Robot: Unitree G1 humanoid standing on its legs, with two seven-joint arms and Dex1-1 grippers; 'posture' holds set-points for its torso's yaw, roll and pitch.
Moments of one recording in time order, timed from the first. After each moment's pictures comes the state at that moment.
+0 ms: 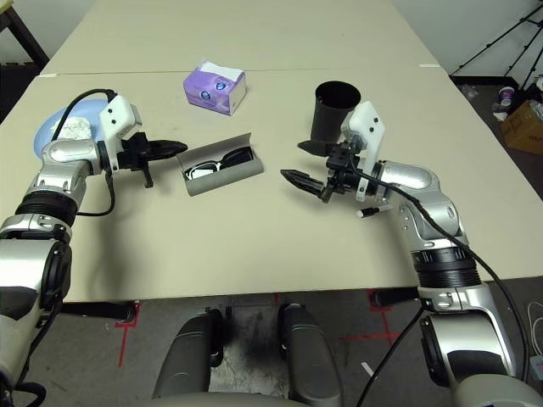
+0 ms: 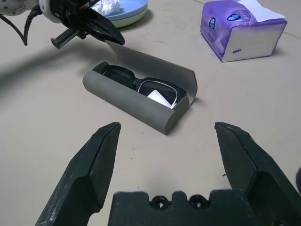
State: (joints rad) left arm -1.01 0.58 -0.02 1.11 -0.04 -0.31 -1.25; right arm -0.56 -0.51 -0.01 0.12 0.34 0.35 1.00
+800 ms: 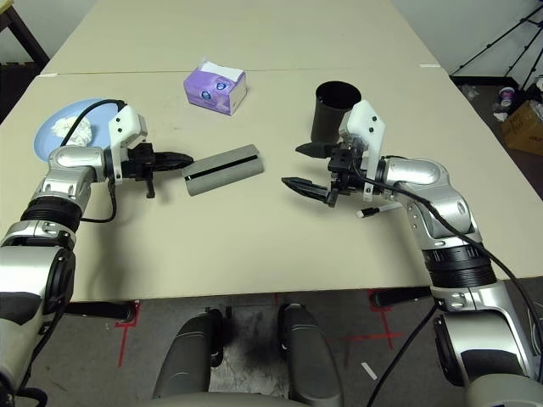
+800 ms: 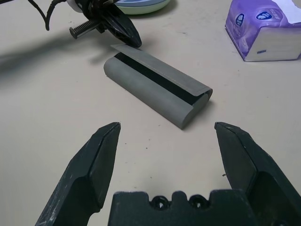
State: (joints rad) left arm -0.96 0.57 -0.02 1.03 -0.04 -0.26 -1.31; right arm -0.57 -0.58 0.03 0.06 0.33 0.36 1.07
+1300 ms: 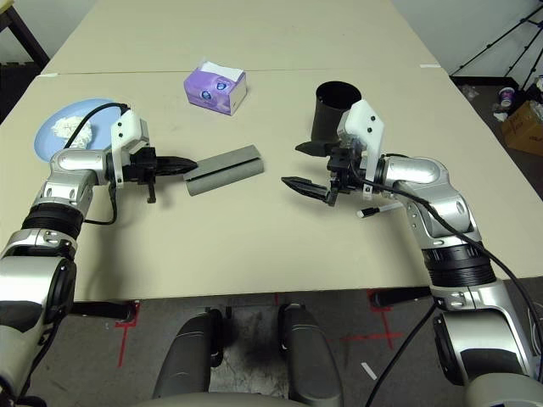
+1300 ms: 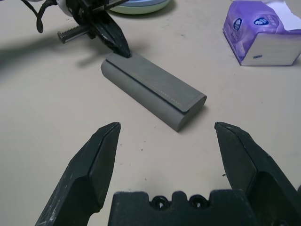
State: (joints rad) left arm -0.85 0.57 -0.02 0.87 -0.08 -0.19 -1.35; right arm -0.58 -0.58 0.04 0.06 0.31 0.34 1.07
